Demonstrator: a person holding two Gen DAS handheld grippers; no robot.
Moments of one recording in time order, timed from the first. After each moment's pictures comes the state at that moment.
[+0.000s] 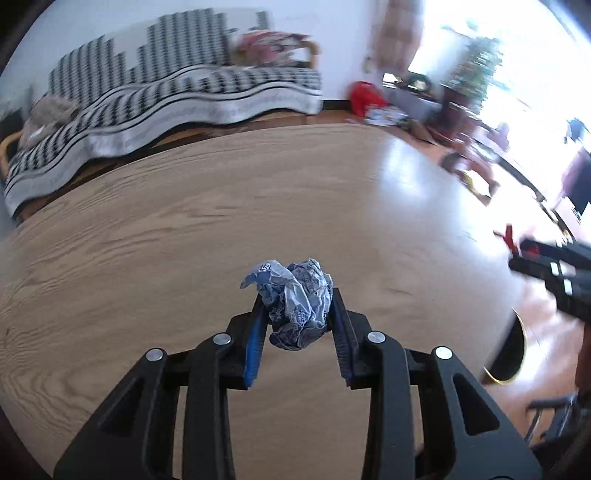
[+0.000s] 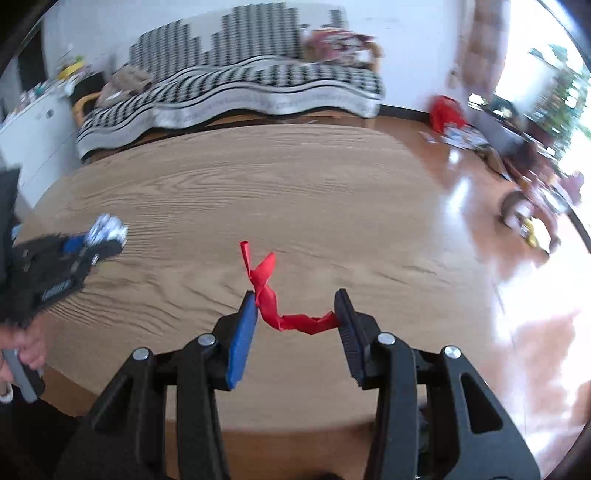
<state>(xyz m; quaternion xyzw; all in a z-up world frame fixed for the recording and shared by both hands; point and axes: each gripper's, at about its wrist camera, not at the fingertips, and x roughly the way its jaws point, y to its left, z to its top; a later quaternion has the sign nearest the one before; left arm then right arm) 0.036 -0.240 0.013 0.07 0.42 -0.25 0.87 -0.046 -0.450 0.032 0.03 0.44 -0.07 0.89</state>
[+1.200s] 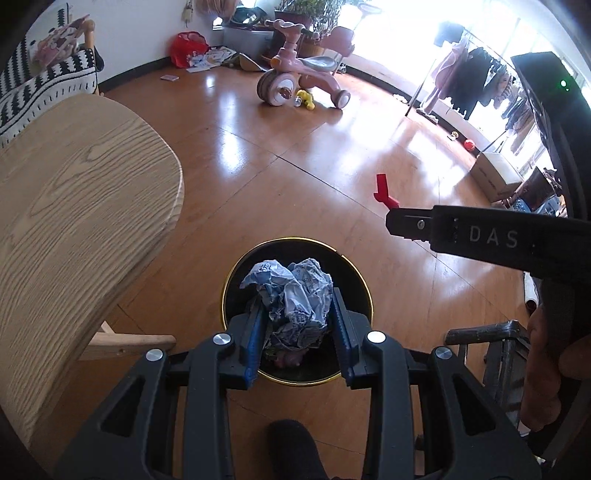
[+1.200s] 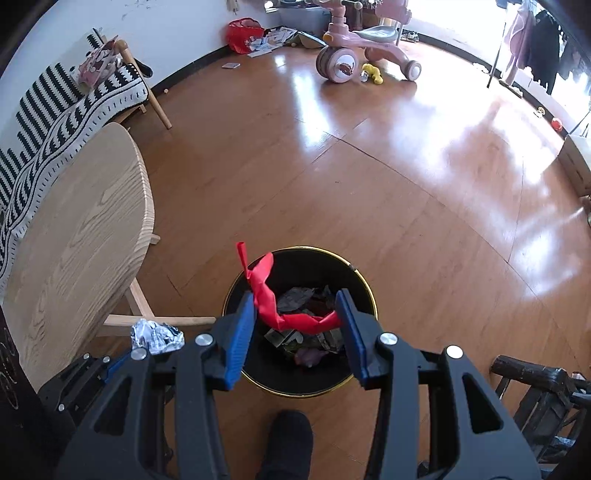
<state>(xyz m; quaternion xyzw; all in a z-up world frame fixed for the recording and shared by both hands) -0.138 -0.579 -0.042 0.13 0.47 -0.48 0.73 -0.232 -0.718 -0.023 0.26 0.48 -0.30 0.78</state>
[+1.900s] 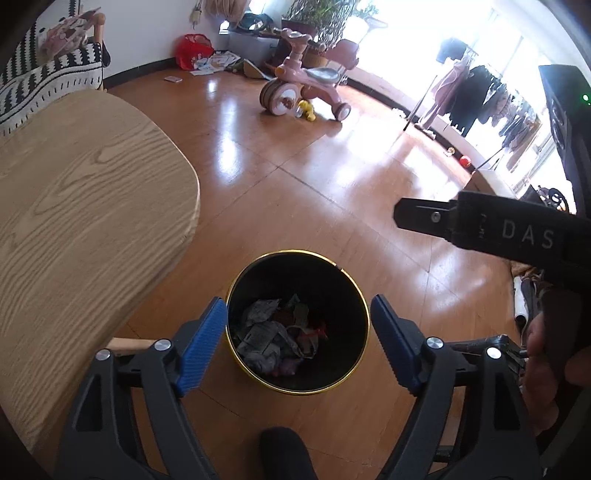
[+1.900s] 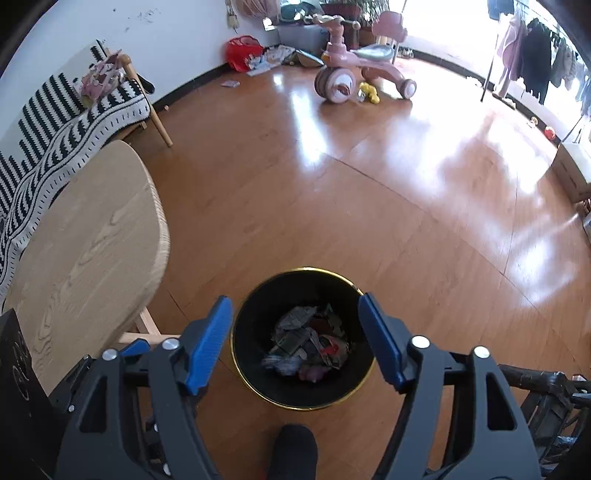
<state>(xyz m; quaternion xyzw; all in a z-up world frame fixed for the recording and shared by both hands) -0.121 -0.565 -0.033 0.09 0.47 -0.49 0.73 -0.218 -0.697 0.005 0.24 0.45 -0.32 0.80</state>
